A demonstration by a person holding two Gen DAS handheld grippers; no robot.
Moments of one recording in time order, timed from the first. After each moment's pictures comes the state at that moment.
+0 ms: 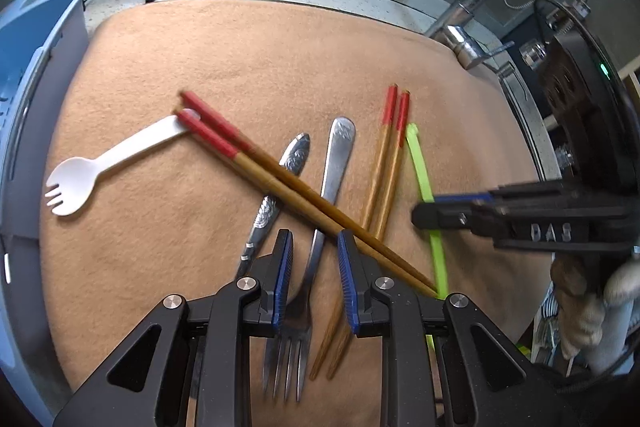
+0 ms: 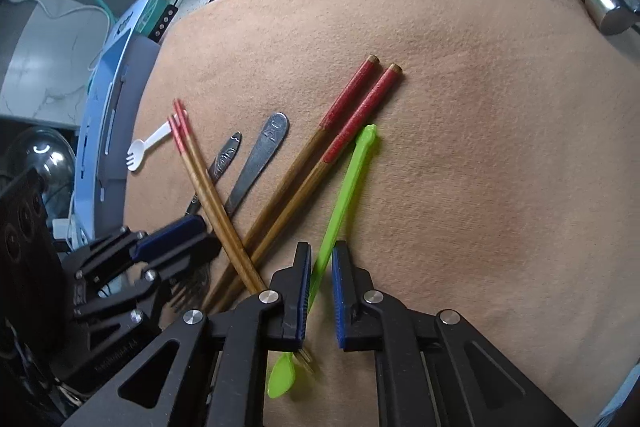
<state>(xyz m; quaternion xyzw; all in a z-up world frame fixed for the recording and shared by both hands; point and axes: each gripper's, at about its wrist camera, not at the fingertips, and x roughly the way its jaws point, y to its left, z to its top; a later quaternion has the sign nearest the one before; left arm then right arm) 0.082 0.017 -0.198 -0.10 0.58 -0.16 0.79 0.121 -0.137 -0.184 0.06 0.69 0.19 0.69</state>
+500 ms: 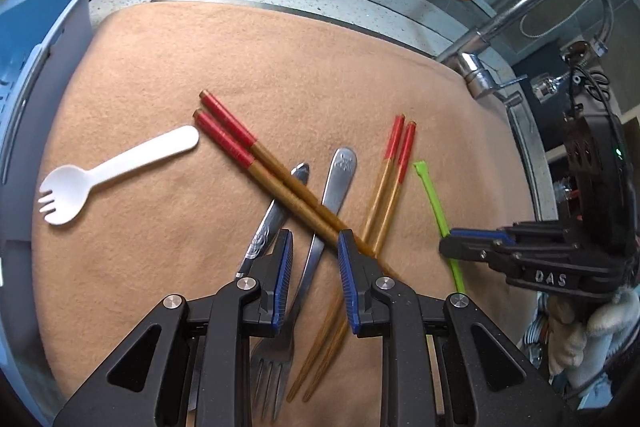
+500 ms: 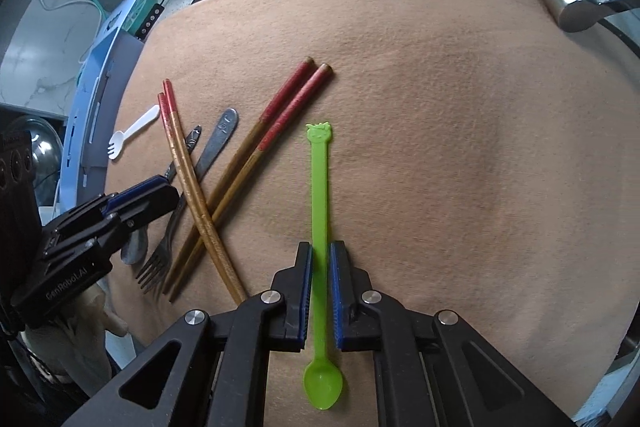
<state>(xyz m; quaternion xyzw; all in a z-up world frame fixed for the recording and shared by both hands) 0.100 0.013 -0.196 -0.14 0.58 -0.13 0.79 0.120 -0.171 -0.181 0.03 0.69 0.18 0.70</state>
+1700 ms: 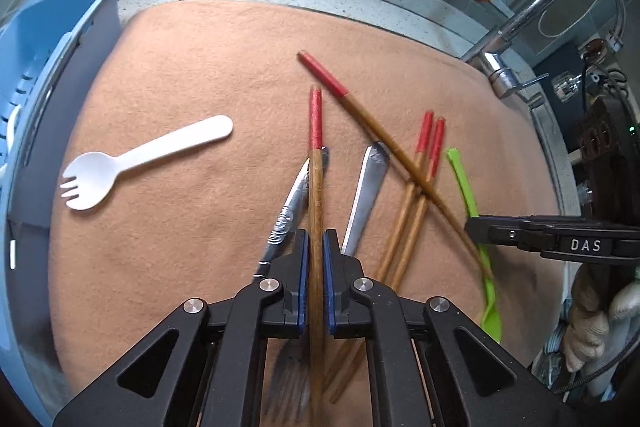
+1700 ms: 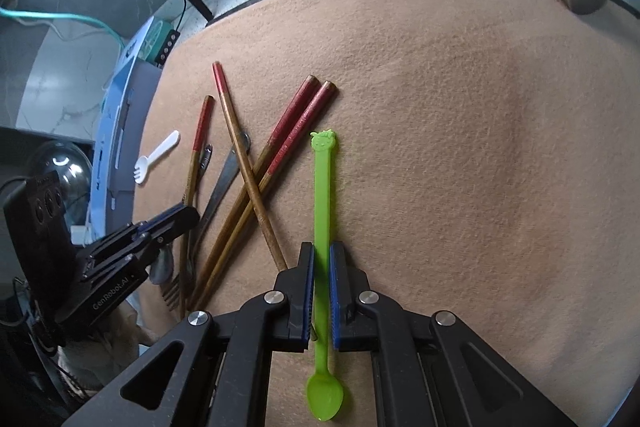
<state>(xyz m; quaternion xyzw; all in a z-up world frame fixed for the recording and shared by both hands) 0.087 0.018 -0.202 -0.12 0.57 -0.10 0.81 0.124 -0.184 -0.187 0.12 0.67 0.22 0.70</state>
